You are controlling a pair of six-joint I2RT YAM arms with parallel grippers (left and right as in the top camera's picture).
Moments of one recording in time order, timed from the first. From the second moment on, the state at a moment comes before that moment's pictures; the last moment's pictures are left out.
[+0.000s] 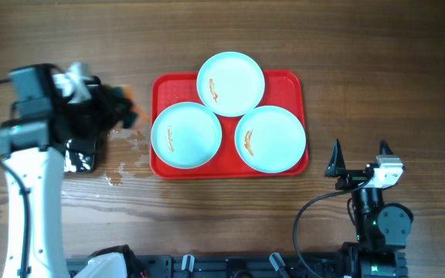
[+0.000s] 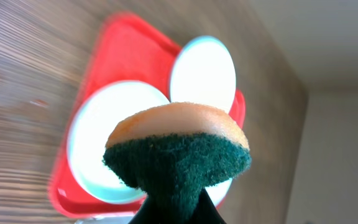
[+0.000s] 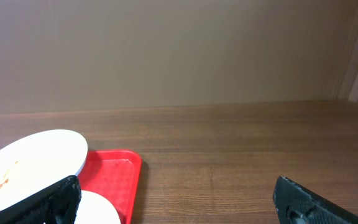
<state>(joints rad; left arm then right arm) 0.18 1.30 1.19 -0.91 0.62 -0.46 -0.08 0.02 0.01 0.00 -0.07 0.04</state>
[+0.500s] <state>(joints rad) -0.25 1.54 1.18 -0.82 0.34 -0.46 -0.08 0.02 0.01 0.00 -0.07 0.04</state>
